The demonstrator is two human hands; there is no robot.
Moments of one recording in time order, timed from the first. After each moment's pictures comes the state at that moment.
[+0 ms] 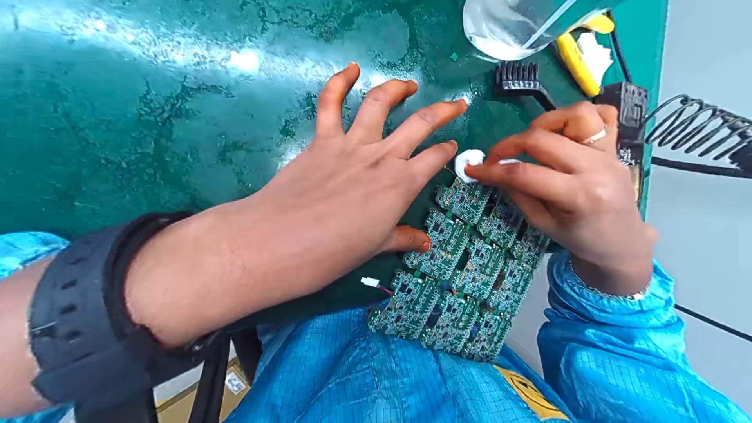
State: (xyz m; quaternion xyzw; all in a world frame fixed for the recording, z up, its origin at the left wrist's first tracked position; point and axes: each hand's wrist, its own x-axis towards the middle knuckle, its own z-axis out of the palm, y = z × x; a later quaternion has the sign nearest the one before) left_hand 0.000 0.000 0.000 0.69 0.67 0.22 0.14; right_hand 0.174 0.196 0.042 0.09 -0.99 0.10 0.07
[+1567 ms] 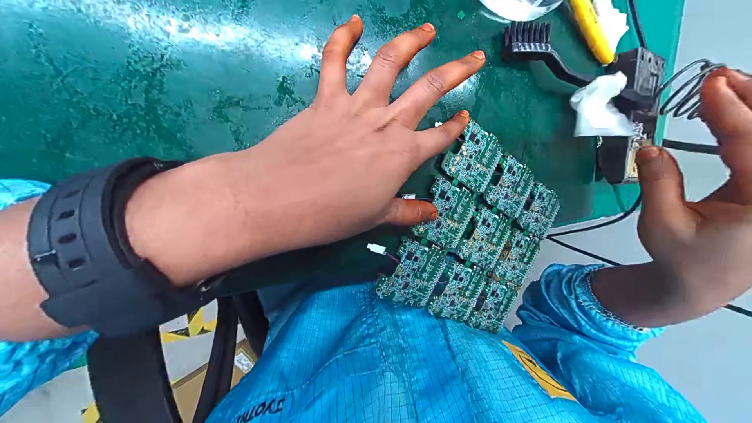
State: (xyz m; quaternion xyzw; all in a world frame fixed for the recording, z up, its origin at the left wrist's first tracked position) left_hand -0.002 0.000 -0.003 0.72 0.65 0.20 0.12; right_hand 0.268 0.215 0.069 -0.23 -0.97 0.00 0.12
